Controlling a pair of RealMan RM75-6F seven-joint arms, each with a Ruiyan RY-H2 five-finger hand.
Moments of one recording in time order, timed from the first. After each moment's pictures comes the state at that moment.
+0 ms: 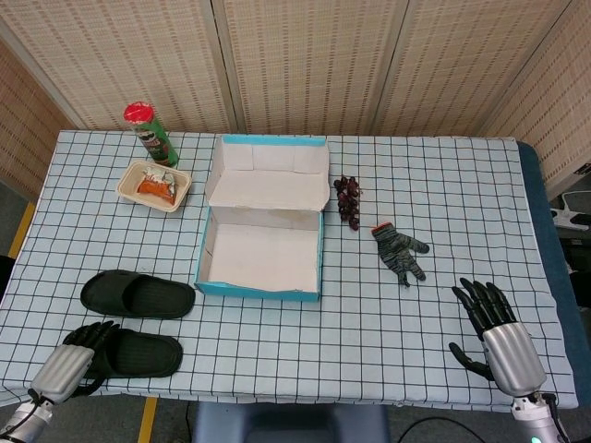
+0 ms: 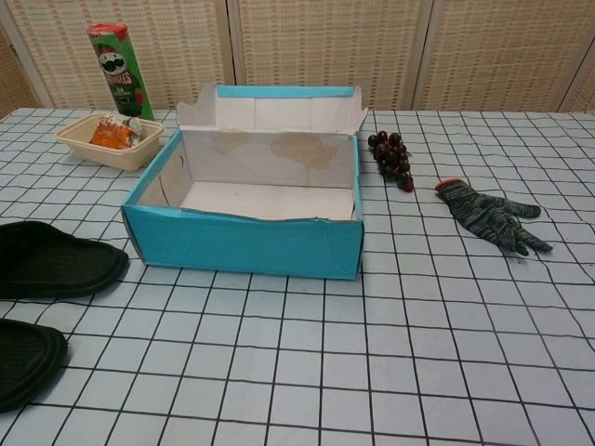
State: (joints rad) left arm -0.18 -1.23 0.16 -1.36 1.61 1.21 -0.06; right arm 0.05 -1.20 -0.04 -1.65 -1.76 1.60 -0.05
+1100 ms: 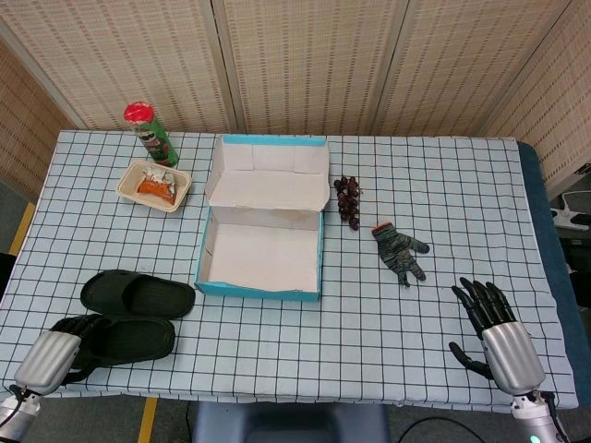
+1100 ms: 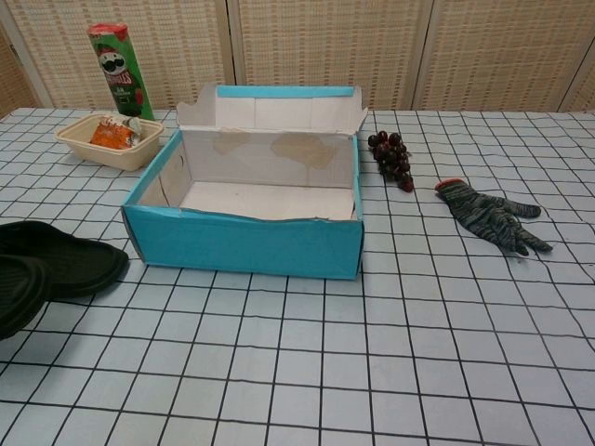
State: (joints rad) left arm -0.16 -1.16 0.12 -1.42 1.65 1.38 -0.06; right arm 0.05 -1.20 -0.03 -1.65 -1.75 1.59 -0.06
